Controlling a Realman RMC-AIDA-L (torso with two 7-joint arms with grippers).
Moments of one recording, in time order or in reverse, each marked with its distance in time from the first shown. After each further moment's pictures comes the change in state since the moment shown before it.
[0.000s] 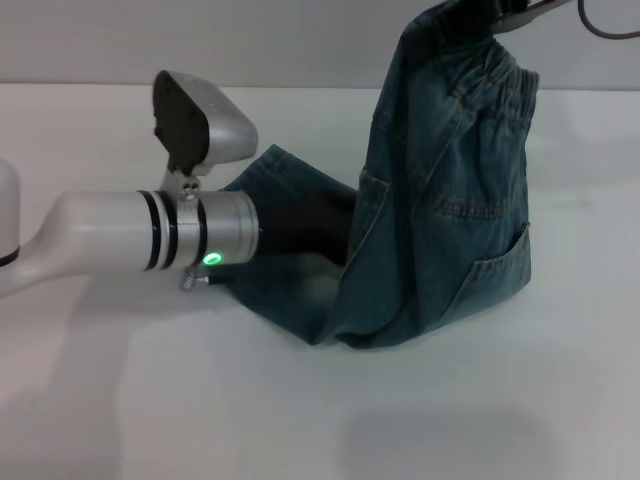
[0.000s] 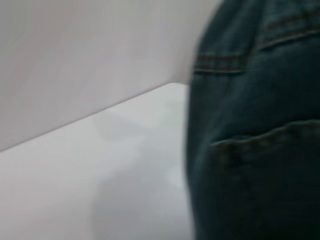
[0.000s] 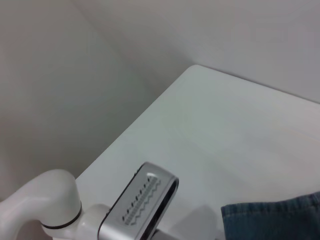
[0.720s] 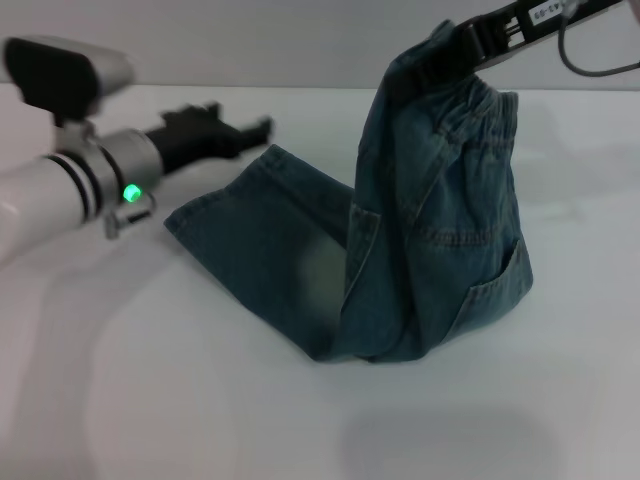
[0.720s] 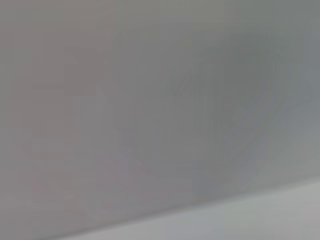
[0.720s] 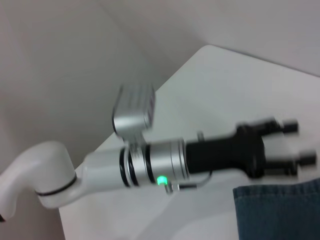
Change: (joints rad) left arm 0.133 0.004 -0.146 0.156 -0.126 -0.387 0.003; right arm -0.015 0.036 -0.032 0.013 0.002 0.002 -0.040
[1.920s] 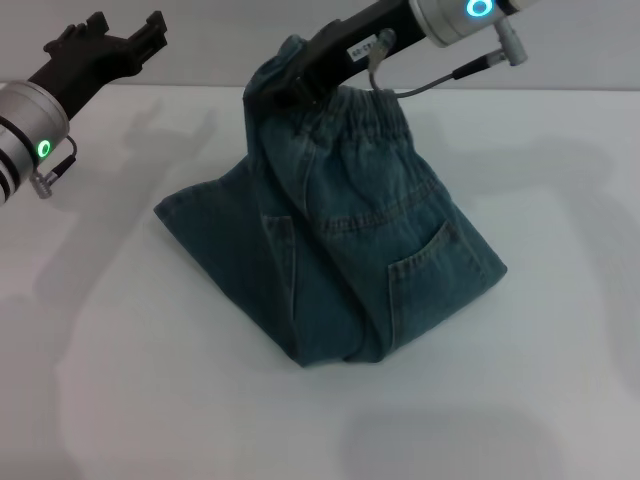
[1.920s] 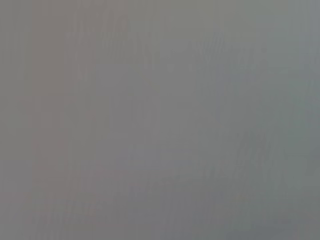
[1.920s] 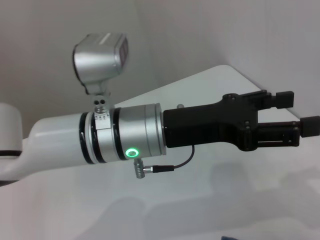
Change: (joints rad) left arm 0.058 0.002 -0.202 -0.027 -0.462 0.124 0.437; right arm 0.102 0.164 -0.241 0.014 0.010 0.372 -0.240
